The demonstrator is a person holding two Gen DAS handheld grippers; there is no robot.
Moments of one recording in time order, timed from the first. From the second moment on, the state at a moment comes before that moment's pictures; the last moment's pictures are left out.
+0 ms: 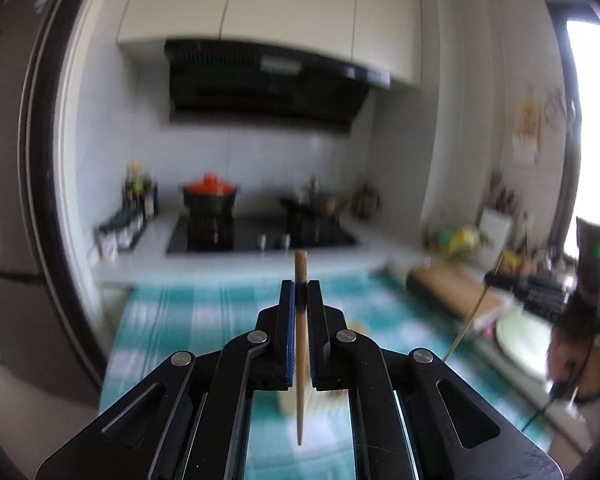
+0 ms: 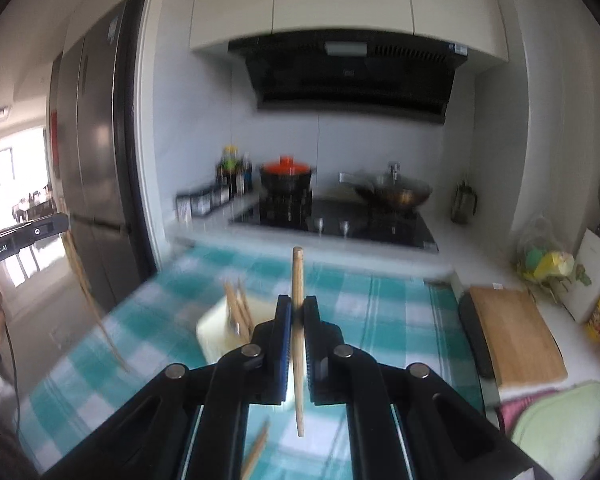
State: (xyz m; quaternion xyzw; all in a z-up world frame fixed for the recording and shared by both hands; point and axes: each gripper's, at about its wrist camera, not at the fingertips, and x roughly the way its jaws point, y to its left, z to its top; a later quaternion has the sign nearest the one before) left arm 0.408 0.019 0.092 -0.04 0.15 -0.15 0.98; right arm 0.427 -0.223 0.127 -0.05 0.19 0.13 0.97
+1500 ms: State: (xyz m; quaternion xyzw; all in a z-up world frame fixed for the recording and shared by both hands) left arm 0.410 -0.012 -0.155 0.03 0.49 -0.11 0.86; right arm 0.411 -0.265 -0.061 -0.07 0.45 0.15 0.88
